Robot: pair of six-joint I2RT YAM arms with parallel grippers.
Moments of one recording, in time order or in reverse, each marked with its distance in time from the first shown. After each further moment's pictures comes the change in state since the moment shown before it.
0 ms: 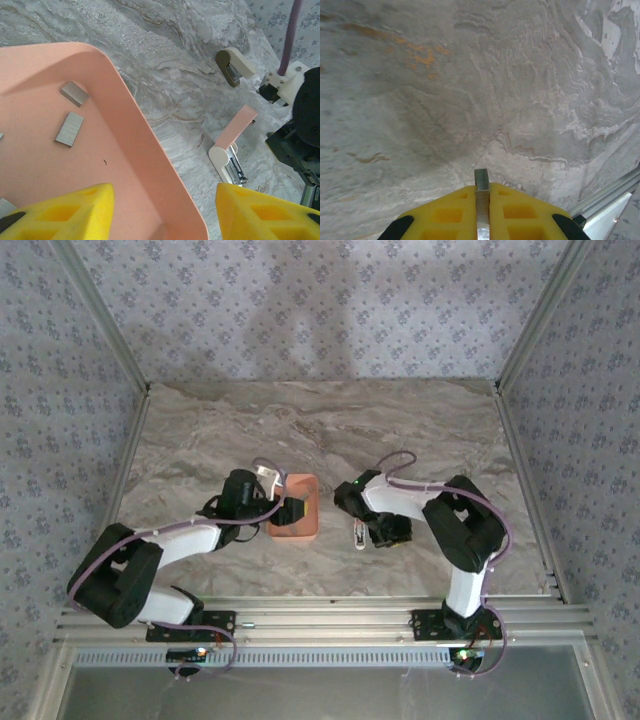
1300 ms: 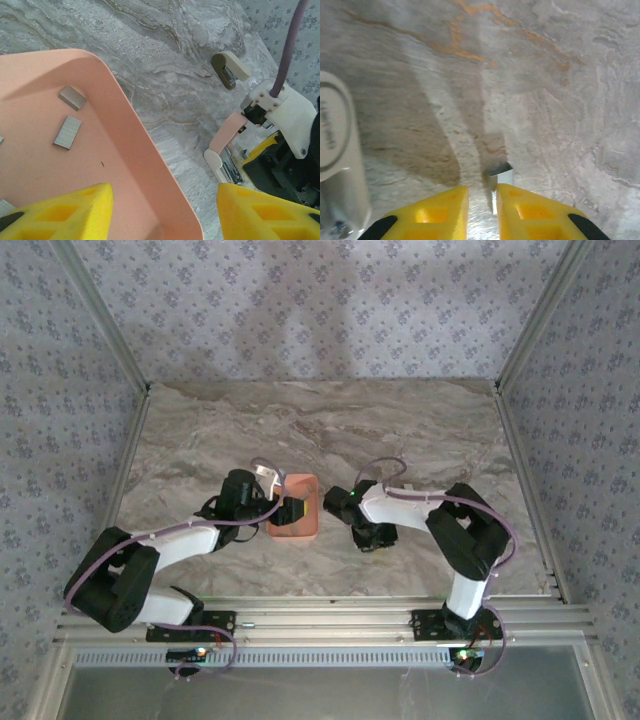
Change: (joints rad) left arm 0.000 -0.018 -0.003 -0.003 0.000 0.001; right arm 0.081 -0.065 -0.047 0.201 -0.121 -0.037
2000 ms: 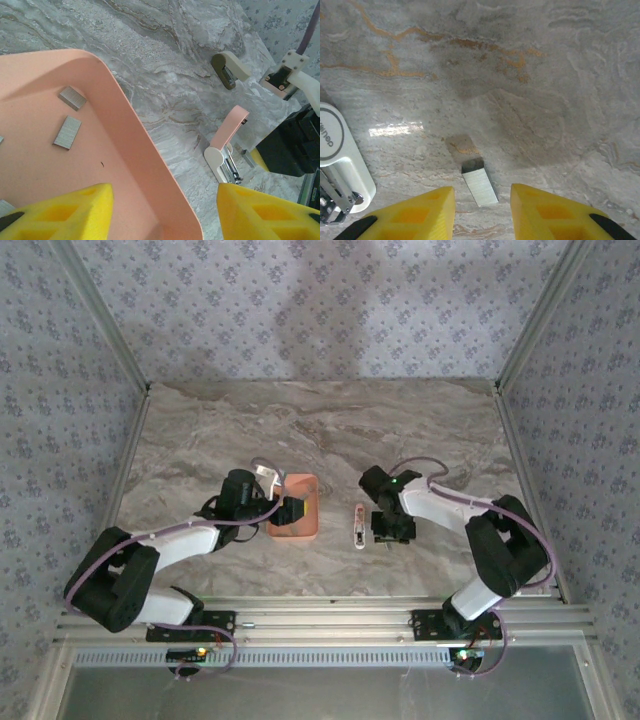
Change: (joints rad) left arm 0.000 0.001 0.000 0.001 0.000 -0.001; right arm -0.256 -0.185 -0.135 0.126 -0.276 -0.051
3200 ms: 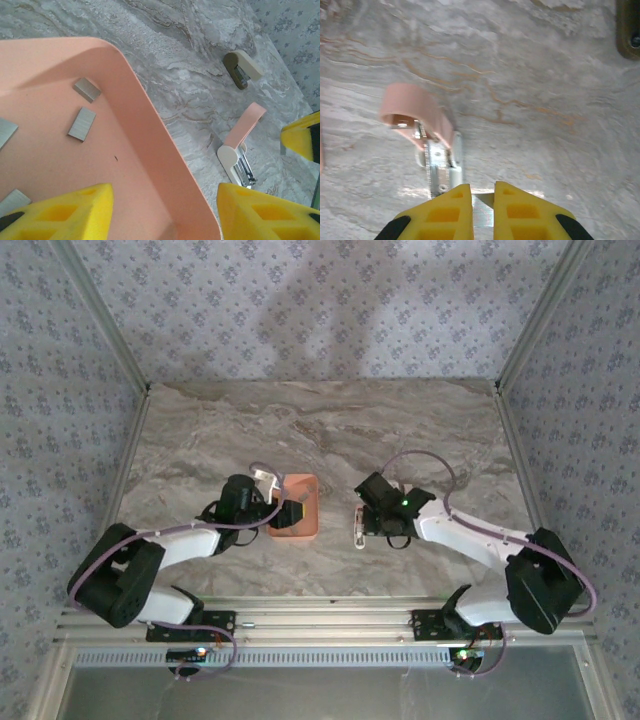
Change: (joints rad) left arm 0.000 0.026 -0.055 0.088 -0.031 -0.015; right arm 0.168 -0.241 -0.095 0.243 0.187 0.088
